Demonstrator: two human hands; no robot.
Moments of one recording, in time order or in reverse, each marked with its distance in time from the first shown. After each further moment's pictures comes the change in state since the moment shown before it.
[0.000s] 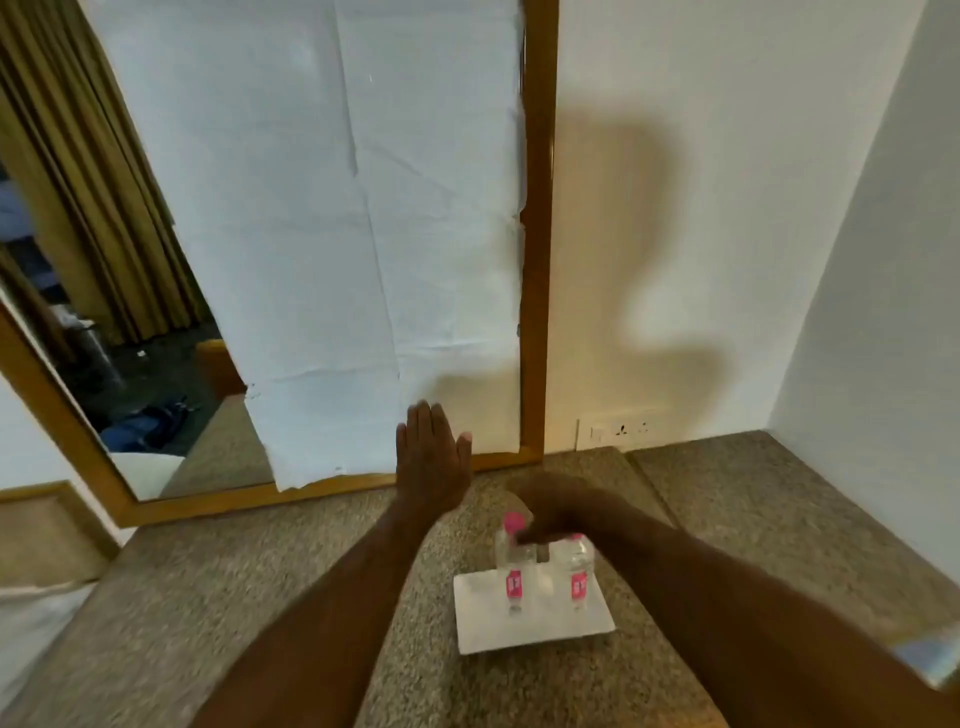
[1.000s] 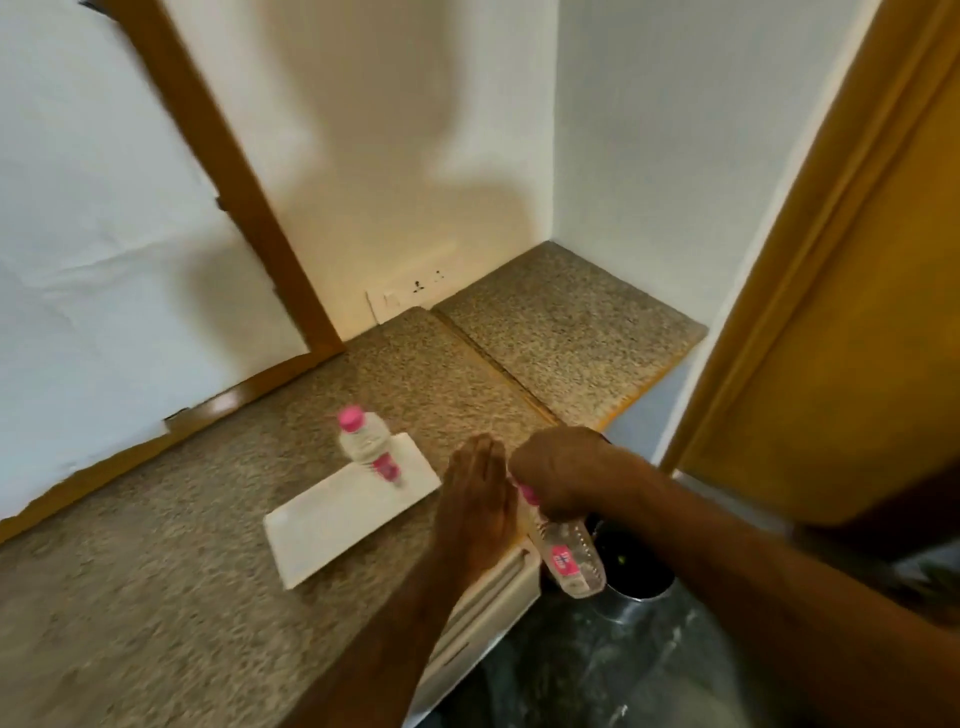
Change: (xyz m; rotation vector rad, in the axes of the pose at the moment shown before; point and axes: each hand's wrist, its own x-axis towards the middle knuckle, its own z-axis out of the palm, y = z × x) left_hand -0.187 0.207 0.149 -0.335 -0.543 0.560; right_hand -0.216 0.122 0.069 -0.075 -0.201 0.303
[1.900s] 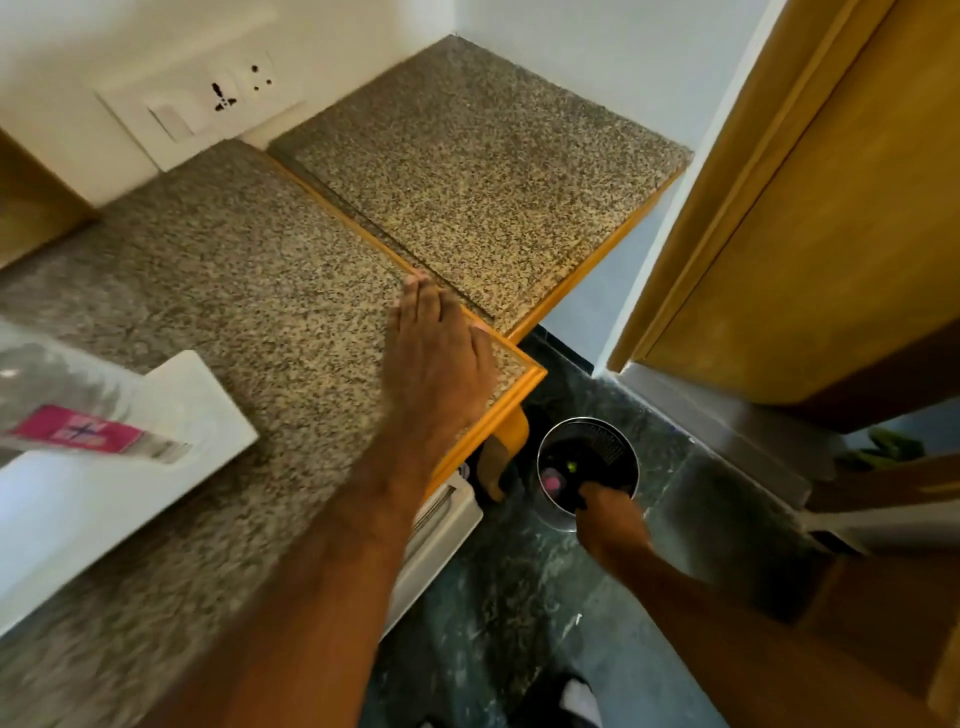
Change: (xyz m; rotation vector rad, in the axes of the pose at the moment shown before) left_hand 0.117 -0.006 0.134 0.149 -0.056 -0.174; right_hand 0.079 0.097 0.421 0.695 0.078 0.820
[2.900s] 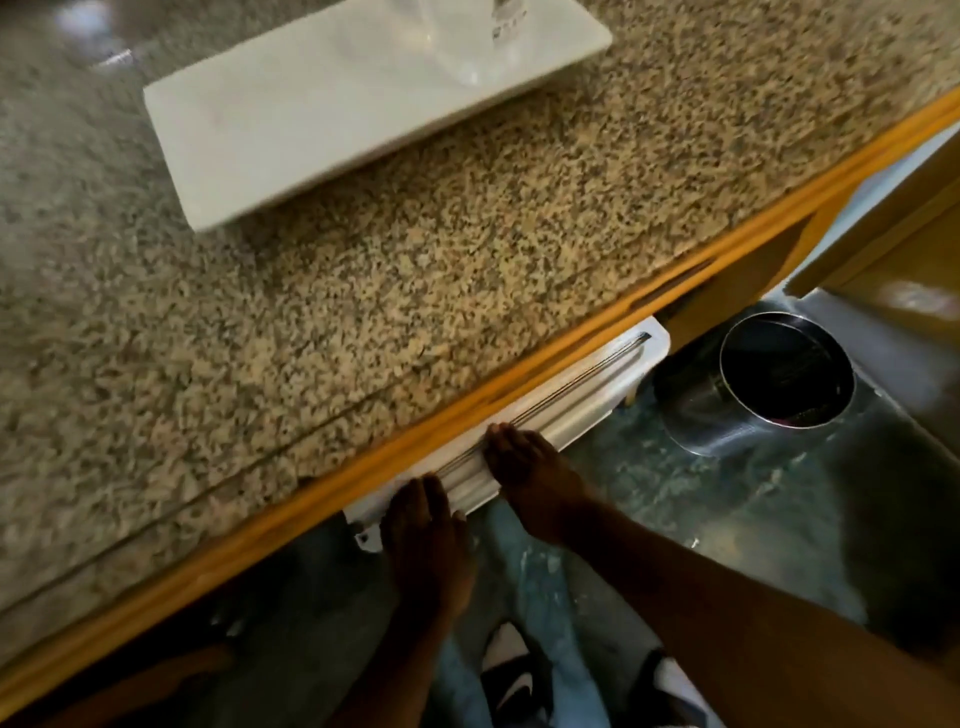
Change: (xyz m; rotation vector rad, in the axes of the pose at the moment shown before) left_hand -0.367 -0.275 0.224 0.065 -0.313 -0.508; right_hand -0.086 -0.165 0.273 -0.380 0.092 -1.173
